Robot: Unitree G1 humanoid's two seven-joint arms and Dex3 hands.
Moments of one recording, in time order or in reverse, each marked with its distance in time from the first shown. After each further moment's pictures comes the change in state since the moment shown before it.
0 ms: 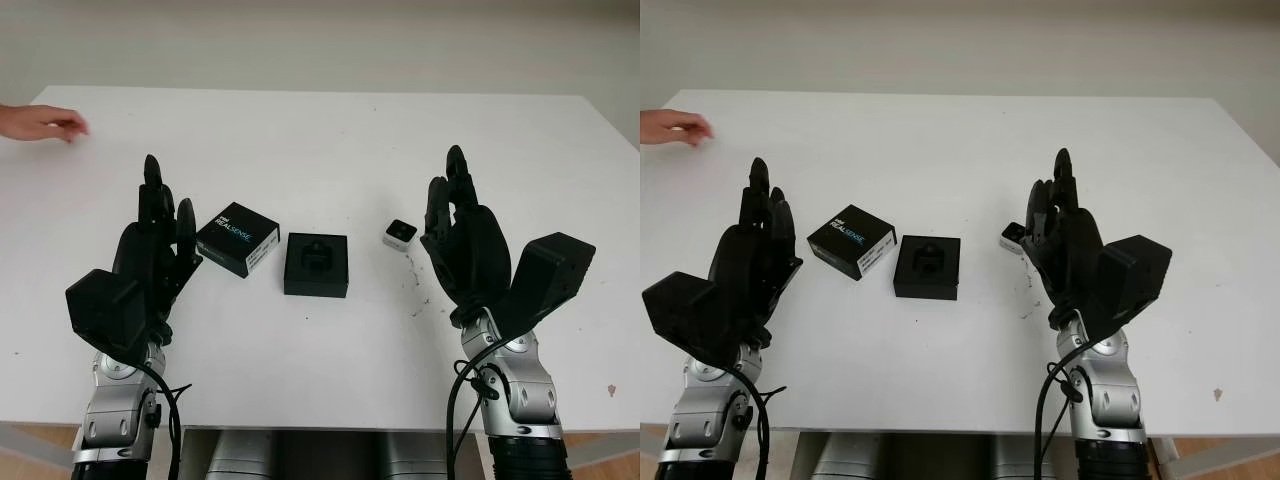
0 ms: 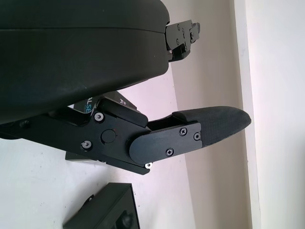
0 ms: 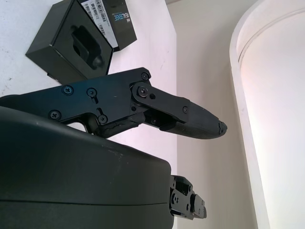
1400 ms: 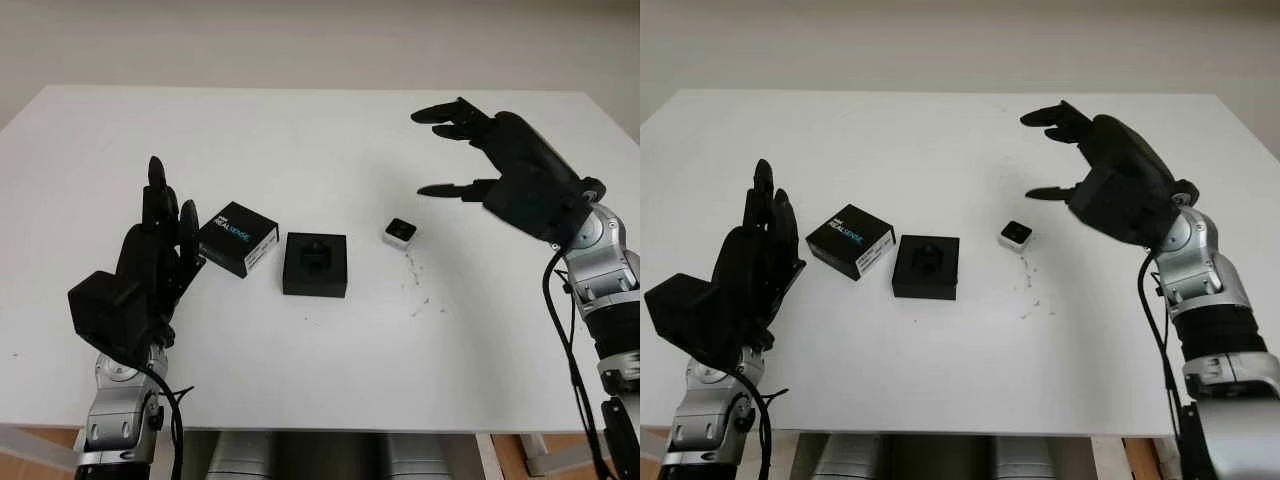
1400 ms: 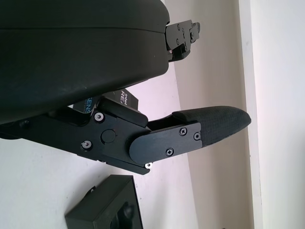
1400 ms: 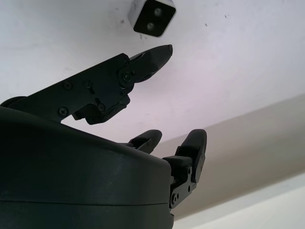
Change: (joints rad) left arm 0.015 -0.013 -0.005 -0.029 -0.001 0.019 -0.029; right arm -0.540 -0.595 0.237 0.809 -0.625 -0.607 0.092
